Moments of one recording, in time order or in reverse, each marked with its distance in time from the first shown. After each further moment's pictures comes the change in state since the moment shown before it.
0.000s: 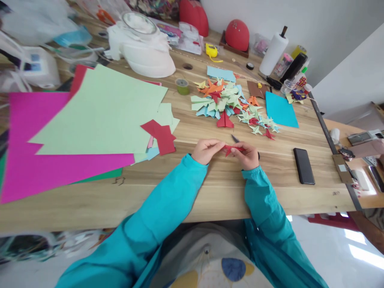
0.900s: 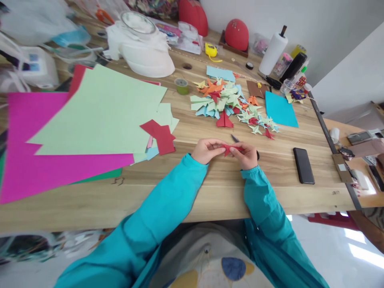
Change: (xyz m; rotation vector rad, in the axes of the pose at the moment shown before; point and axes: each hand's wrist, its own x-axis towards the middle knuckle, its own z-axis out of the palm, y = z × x) left_hand 0.001 -0.004 -0.001 -0.073 -0.018 -0.050; right_hand 0.000 -0.001 0.003 0.046 0.020 0.035
